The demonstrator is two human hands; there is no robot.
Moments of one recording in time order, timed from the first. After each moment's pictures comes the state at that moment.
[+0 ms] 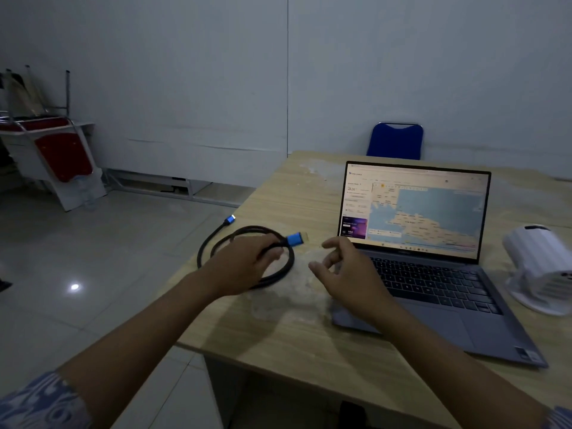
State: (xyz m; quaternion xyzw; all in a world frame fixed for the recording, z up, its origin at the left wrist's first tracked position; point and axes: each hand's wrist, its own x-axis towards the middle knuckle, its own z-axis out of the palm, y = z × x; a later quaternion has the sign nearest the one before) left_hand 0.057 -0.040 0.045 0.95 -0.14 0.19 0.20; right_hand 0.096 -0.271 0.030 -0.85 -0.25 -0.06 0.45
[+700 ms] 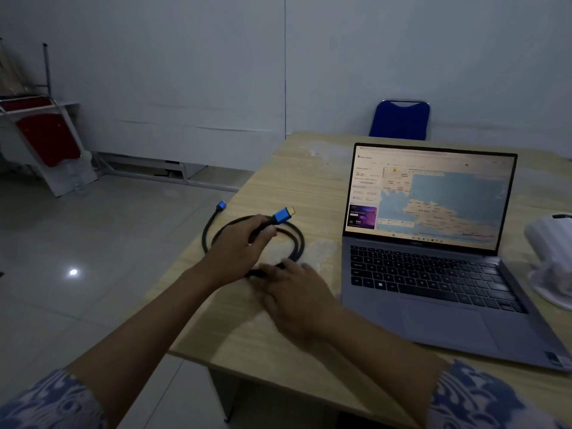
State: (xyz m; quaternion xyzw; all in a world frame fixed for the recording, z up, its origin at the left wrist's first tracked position) left_hand 0.093 -0.021 0.020 0.91 -0.09 0.25 0.32; right_hand 0.107 -0.186 -0.029 -0.89 -0.45 -0.02 0.03
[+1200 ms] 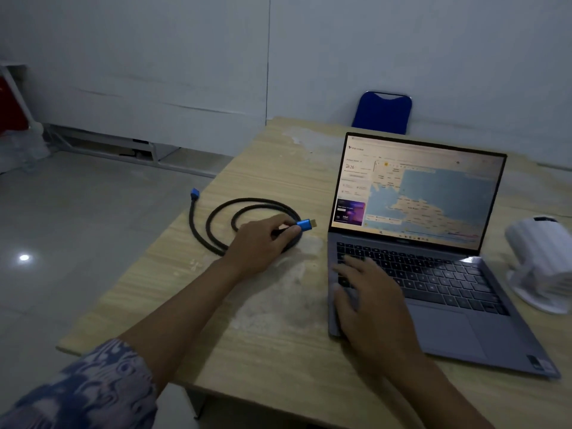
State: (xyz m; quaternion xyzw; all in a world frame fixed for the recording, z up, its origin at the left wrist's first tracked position) left_hand 0.164 -0.057 -0.020 0.91 -0.09 0.22 0.34; right_hand 0.095 -0.296 -0.021 -0.95 -0.18 -0.14 0.23
